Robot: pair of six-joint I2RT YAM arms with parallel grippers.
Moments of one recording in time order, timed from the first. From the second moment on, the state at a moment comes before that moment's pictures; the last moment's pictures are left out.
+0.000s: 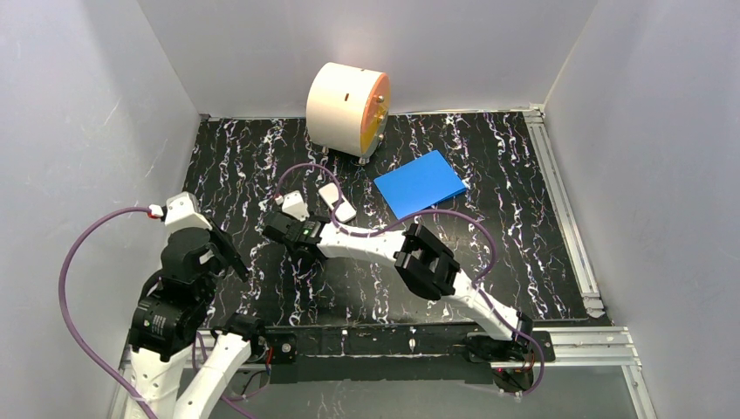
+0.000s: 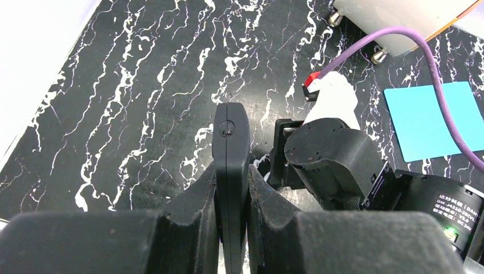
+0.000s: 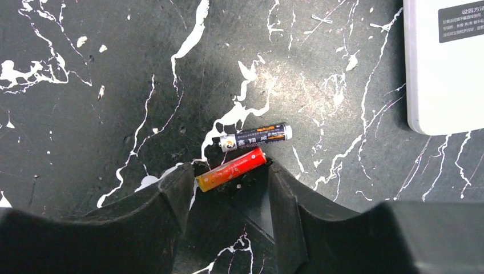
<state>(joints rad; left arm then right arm) -0.28 0.49 1.06 -1.05 -0.44 -0.45 1.24 2.46 2.13 -0.71 0.50 0.63</state>
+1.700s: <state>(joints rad) -0.28 0.49 1.02 -1.04 -0.42 -0.45 1.14 2.41 2.06 -0.69 0.31 0.48</state>
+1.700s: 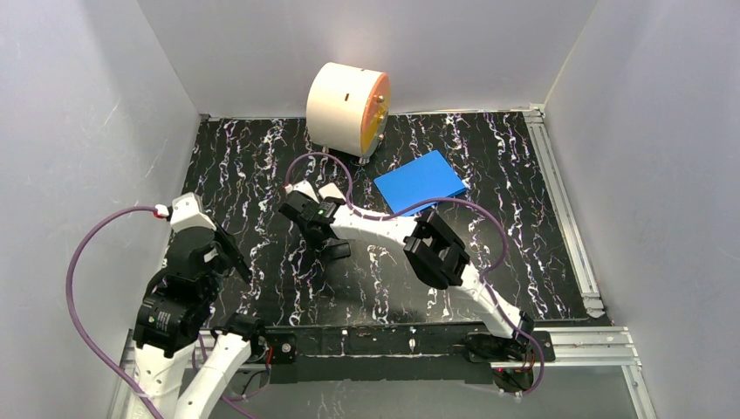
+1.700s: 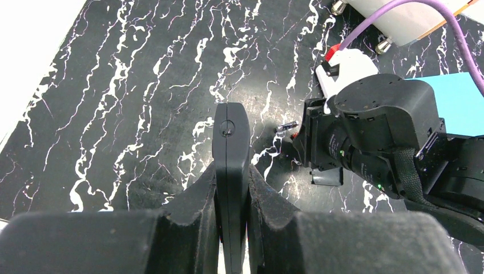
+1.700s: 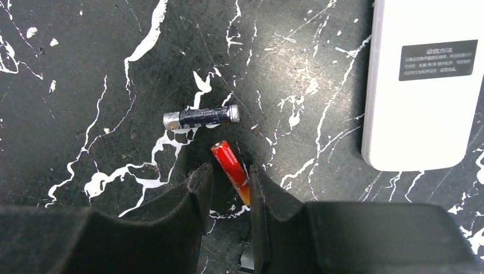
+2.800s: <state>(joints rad) -0.28 0.85 0.98 -0.54 0.43 -0.44 0.91 1.64 1.49 -0.46 0.31 0.52</state>
